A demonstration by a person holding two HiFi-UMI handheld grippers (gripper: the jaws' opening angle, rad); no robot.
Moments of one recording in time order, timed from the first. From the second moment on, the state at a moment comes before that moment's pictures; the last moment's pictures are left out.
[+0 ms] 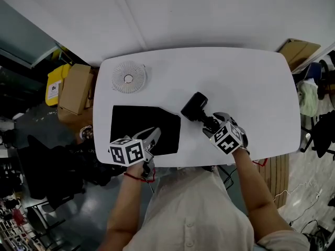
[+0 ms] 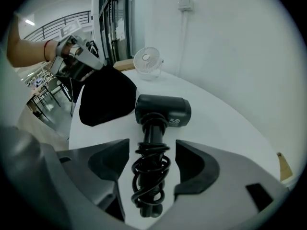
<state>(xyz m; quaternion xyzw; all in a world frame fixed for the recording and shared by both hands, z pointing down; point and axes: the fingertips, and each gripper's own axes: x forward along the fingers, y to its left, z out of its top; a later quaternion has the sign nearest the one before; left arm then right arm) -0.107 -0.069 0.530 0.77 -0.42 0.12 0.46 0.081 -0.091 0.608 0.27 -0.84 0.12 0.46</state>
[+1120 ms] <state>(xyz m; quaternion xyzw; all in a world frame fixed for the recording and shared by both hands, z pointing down) -0.105 -0.075 0.533 0.77 -0.42 0.11 0.47 0.083 -0.098 0.652 0.24 -0.82 0.18 0.48</state>
